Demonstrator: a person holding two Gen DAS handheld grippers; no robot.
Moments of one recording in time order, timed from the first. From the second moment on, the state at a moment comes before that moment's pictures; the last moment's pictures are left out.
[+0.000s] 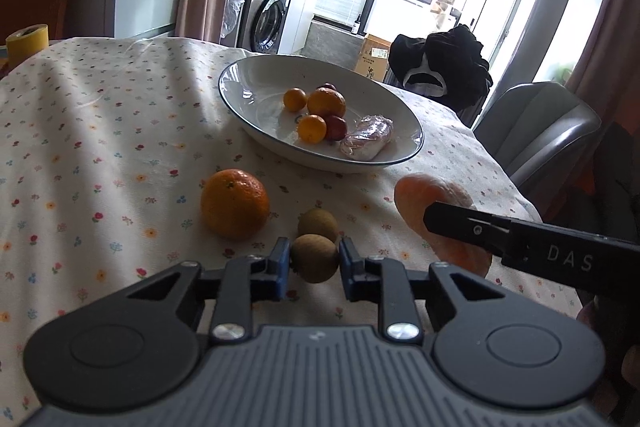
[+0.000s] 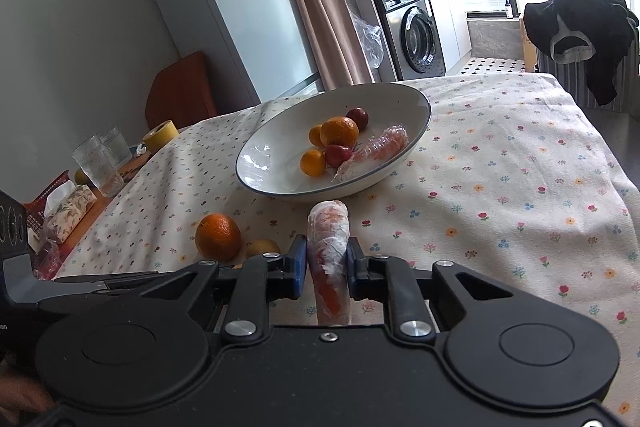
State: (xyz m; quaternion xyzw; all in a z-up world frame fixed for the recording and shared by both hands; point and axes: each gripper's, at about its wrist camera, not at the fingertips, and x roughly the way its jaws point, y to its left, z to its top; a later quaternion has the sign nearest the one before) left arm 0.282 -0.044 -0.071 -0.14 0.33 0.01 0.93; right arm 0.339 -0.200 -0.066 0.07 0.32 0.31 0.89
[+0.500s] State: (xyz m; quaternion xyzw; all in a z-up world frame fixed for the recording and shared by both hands) left arm 0.260 -0.015 -0.048 -0.15 0.30 0.03 0.94; right arm 0.332 -0.191 -0.042 0.06 0.30 0.31 0.90
